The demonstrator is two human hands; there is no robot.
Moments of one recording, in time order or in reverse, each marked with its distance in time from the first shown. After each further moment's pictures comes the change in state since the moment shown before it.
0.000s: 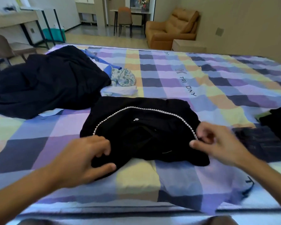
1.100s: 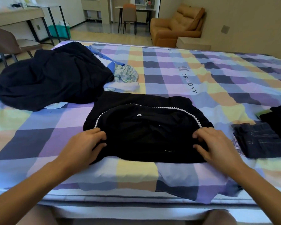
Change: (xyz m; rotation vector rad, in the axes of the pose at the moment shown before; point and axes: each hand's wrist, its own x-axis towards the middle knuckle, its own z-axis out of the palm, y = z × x) left_hand -0.010 -0.013 0.032 0.095 0.033 -0.273; right_hand -0.023 0.027 0.023 -0.490 0.045 -0.148
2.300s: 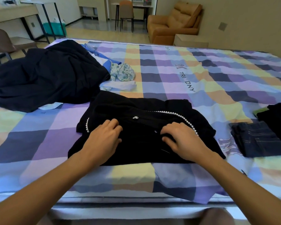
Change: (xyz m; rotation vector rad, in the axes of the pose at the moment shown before) left_hand 0.050 0.035 0.033 0.205 -0.020 0.032; right_hand 0.057 -0.055 0.023 0.106 -0.092 -0.160
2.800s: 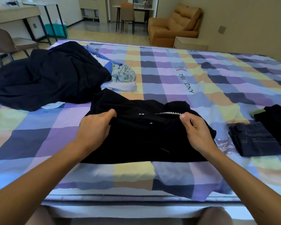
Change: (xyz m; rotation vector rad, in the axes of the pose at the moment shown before) left_hand 0.008 -0.025 -0.021 -0.086 0.236 -0.093; right_hand -0.007 0.009 -0.021 0.617 0.361 0.346
